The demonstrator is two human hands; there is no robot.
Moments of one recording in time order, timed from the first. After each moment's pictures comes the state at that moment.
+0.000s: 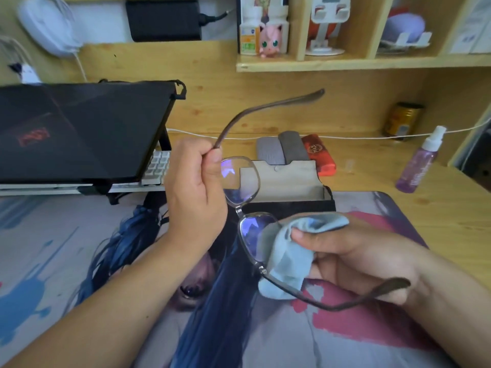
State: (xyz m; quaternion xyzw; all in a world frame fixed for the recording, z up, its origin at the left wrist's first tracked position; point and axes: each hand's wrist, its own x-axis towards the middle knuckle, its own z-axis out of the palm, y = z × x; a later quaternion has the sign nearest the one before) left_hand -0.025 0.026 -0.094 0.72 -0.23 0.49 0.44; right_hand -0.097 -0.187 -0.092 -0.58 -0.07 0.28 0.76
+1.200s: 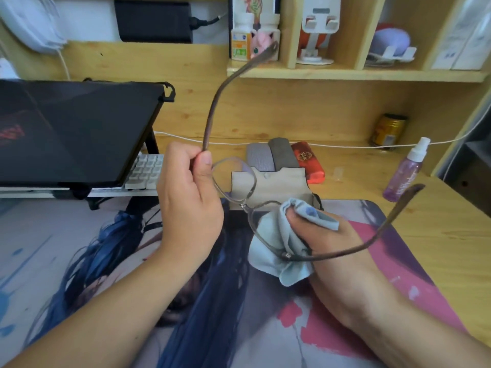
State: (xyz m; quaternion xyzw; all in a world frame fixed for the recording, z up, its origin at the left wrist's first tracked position) left_hand -0.025 0.012 -0.096 0.73 -0.16 0.47 0.47; right_hand -0.098 -0.156 -0.103 -0.65 0.02 -0.07 0.75
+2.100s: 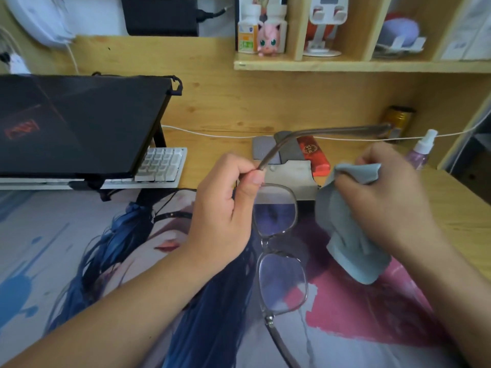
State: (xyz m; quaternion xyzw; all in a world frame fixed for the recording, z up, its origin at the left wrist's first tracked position) left_hand -0.047 0.001 -0.100 0.70 -0.33 0.34 0.53; right_hand -0.079 -0.203 -0.062 -0.87 0.06 -0.29 0.38
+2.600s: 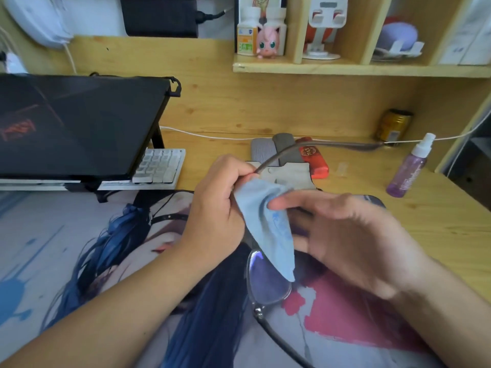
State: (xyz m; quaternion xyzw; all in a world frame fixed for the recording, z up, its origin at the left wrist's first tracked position) left_hand -0.034 0.008 -0.106 0.74 -0.33 0.31 0.51; right_hand -0.093 -0.186 -0.080 -0.54 -0.17 0.17 0.81
